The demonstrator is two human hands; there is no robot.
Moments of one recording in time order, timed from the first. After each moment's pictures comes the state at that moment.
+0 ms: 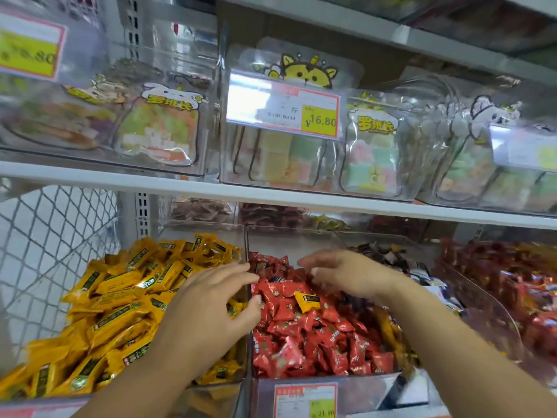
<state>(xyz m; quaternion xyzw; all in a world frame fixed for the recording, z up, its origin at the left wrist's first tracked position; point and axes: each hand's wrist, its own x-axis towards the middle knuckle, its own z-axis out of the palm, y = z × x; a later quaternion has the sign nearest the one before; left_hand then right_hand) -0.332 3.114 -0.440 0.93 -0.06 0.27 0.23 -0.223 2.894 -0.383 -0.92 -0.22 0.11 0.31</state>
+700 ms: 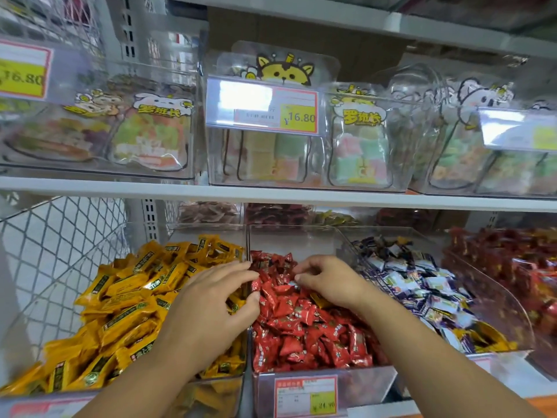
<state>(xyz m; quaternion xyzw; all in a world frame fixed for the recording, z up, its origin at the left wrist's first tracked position) -0.333 3.112 -0.438 0.93 -0.06 0.27 0.22 -0.222 2.913 -0.417 -0.91 -0.18 0.06 0.38</state>
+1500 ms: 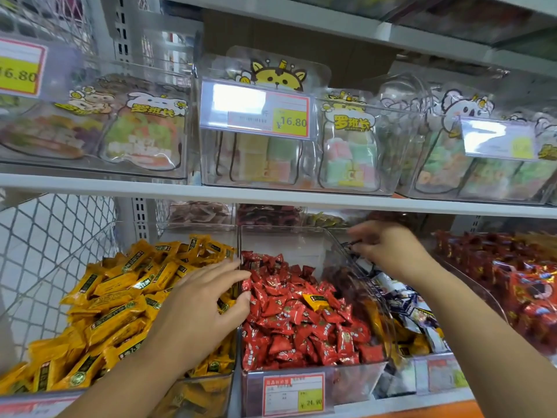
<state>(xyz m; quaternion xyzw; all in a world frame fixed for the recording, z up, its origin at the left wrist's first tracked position) -0.331 3.113 -0.442 0.94 -0.06 0.25 0.22 -0.224 2.833 -0.356 -0.95 -0.16 -0.16 0.24</state>
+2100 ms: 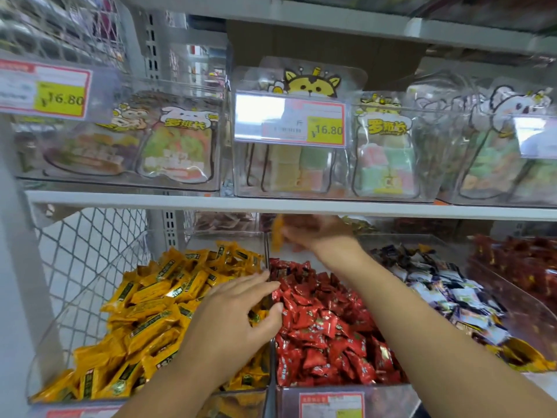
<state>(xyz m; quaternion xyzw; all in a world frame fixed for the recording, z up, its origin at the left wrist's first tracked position) -0.333 3.114 -0.438 0.95 -0.06 0.23 0.22 -0.227 2.968 -0.360 -0.77 -0.23 -0.02 0.60</state>
